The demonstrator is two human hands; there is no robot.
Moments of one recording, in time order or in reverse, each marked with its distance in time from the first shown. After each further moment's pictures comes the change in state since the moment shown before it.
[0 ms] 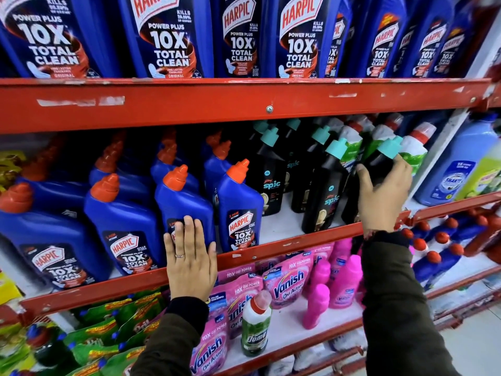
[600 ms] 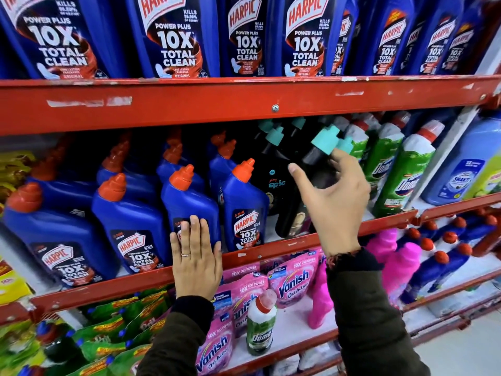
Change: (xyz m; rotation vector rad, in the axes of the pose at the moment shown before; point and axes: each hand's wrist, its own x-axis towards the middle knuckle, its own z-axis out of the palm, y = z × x) left_hand 0.002 0.000 -0.002 0.016 -0.003 0.012; right_hand -0.070 -0.105 0.002 0.206 -0.065 -0.099
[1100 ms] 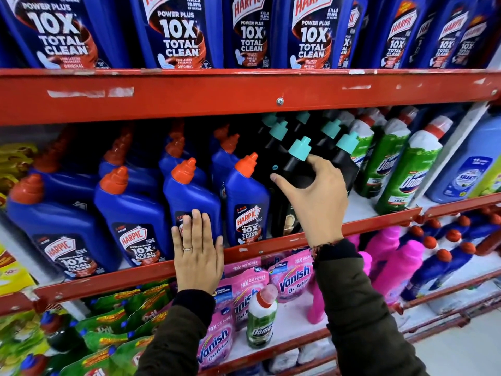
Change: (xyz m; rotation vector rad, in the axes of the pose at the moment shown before) left_hand -0.001 0.000 0.001 -0.004 0.000 -0.004; right_hand -0.009 0.007 0.025 -0.170 -0.213 0.030
